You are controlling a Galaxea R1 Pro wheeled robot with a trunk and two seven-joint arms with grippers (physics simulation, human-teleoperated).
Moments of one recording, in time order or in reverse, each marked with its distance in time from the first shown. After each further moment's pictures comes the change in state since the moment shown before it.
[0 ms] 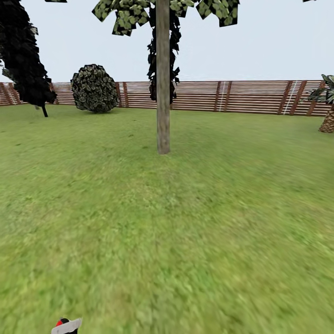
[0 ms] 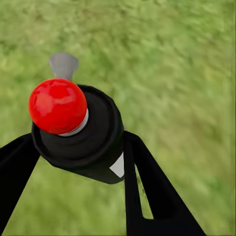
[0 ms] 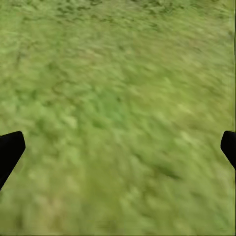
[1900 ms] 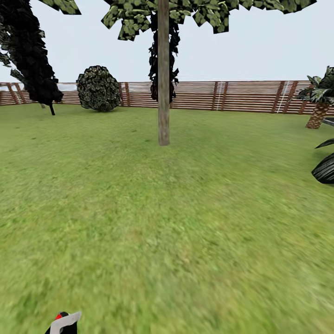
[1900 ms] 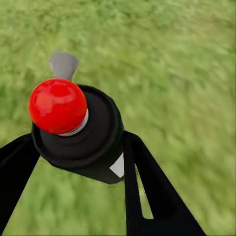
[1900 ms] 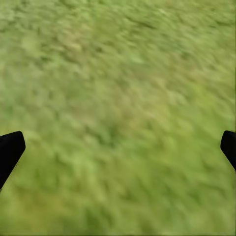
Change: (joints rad) left arm -0.012 0.005 0.006 -0.033 0.001 0.018 0.005; right arm 0.001 -0.021 0.005 0.107 0.006 0.003 0.004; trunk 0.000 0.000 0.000
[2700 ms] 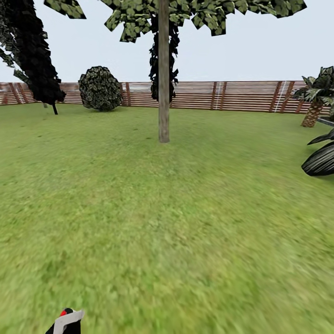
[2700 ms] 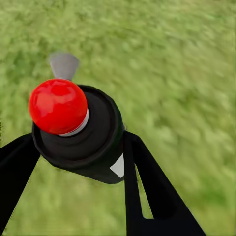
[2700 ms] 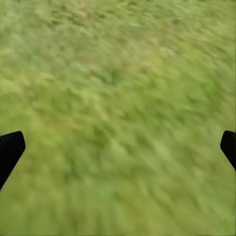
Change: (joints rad) left arm 0.002 0.000 -0.031 -0.017 0.004 0.001 -0.025; right arm -0.001 0.000 0.000 0.000 0.000 0.000 0.000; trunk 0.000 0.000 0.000
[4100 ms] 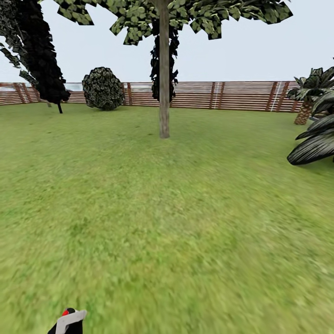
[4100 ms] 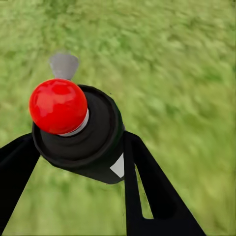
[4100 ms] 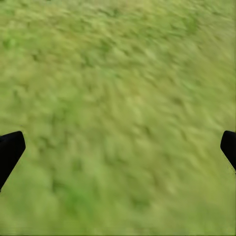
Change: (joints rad) left arm 0.000 -0.007 -0.009 0.000 -0.001 -0.003 -0.003; right arm 0.001 0.000 0.000 0.000 0.000 0.000 0.000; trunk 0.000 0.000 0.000
